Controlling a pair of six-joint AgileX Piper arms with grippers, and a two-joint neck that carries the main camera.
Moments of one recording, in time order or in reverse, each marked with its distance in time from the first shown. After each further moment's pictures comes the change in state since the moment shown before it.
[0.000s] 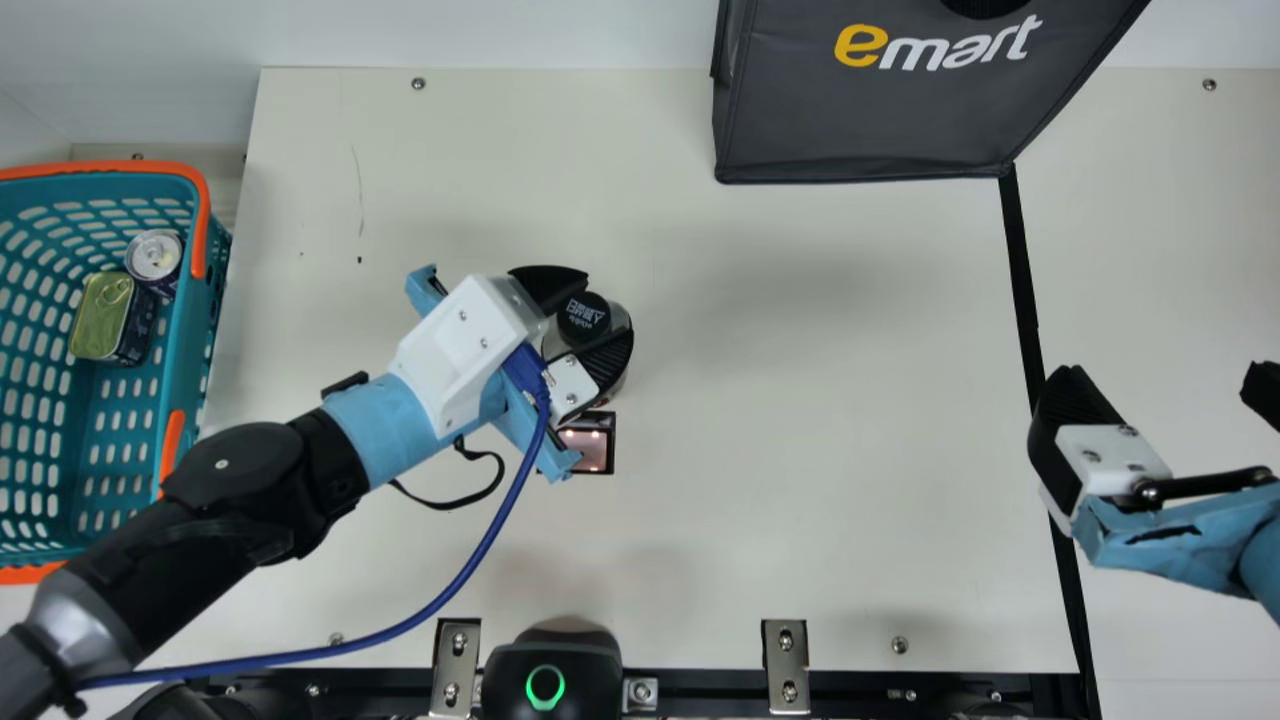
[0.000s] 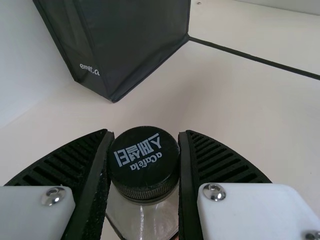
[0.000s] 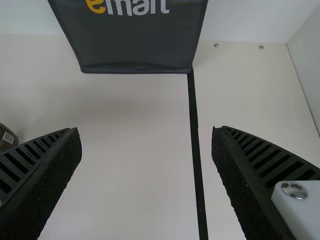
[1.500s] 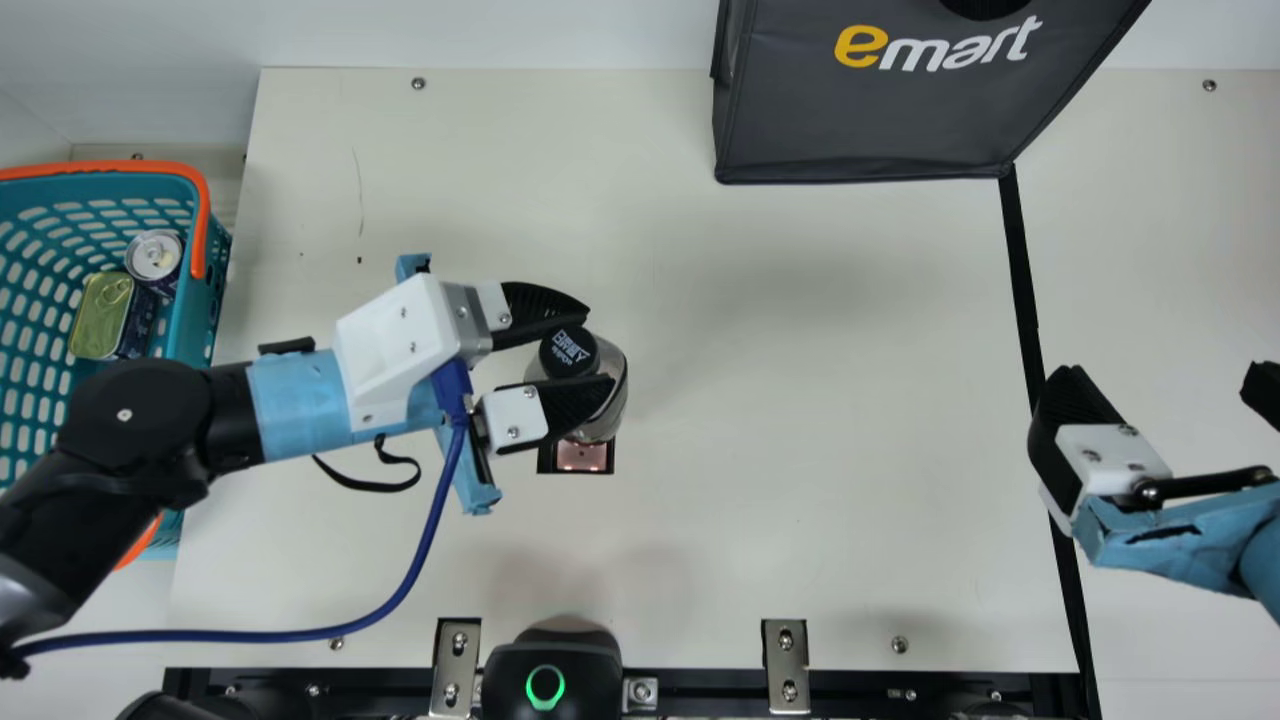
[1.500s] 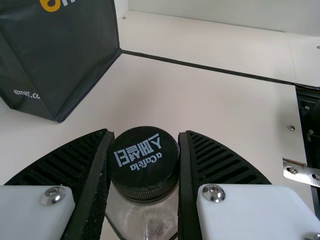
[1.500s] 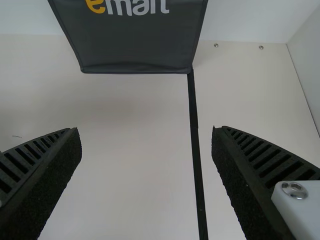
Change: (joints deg) left arm 16.3 -1.1 -5.1 30.1 -32.8 -18.1; right arm 0.0 0.0 0.0 0.0 0.0 0.0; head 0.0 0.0
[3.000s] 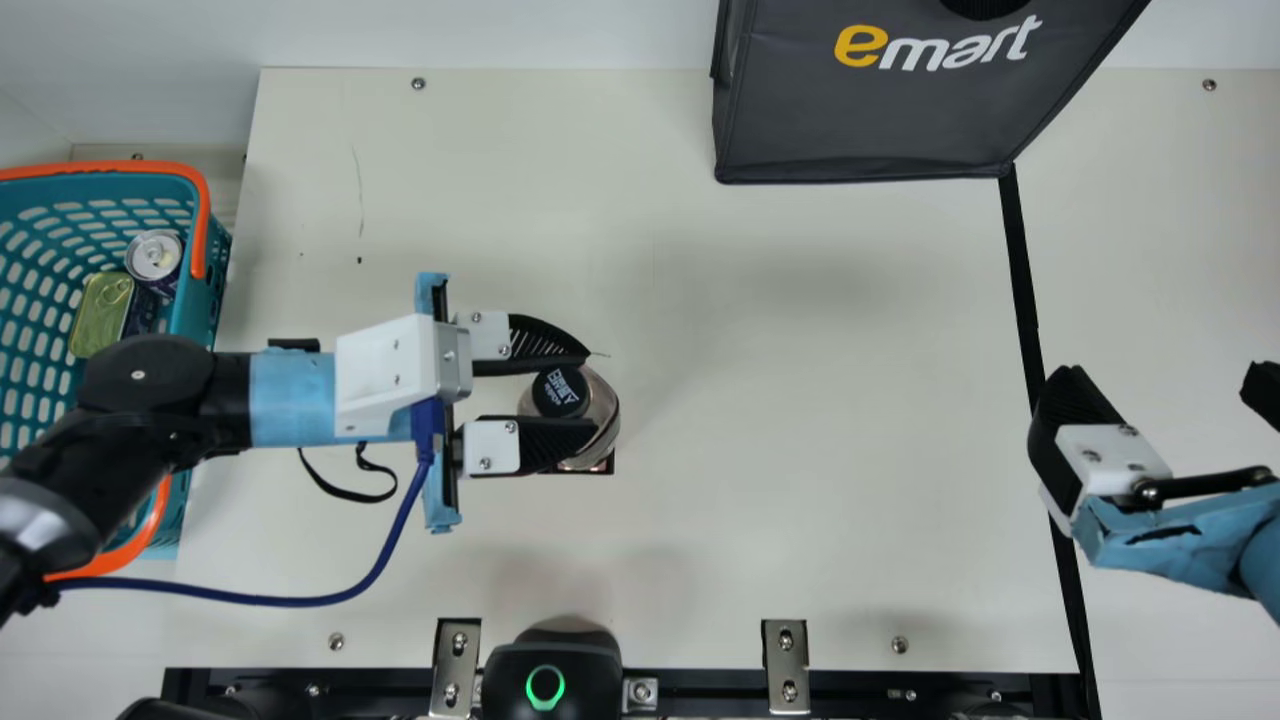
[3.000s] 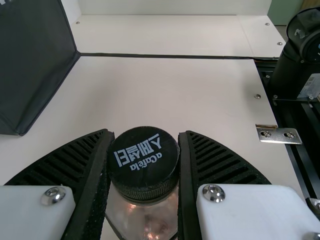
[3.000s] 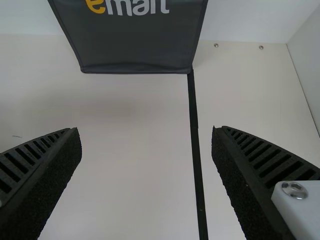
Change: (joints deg) left arm 6.7 6.7 2.0 -0.2 -14.3 16.8; right arm 0.0 0.0 0.0 0.0 0.0 0.0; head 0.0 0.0
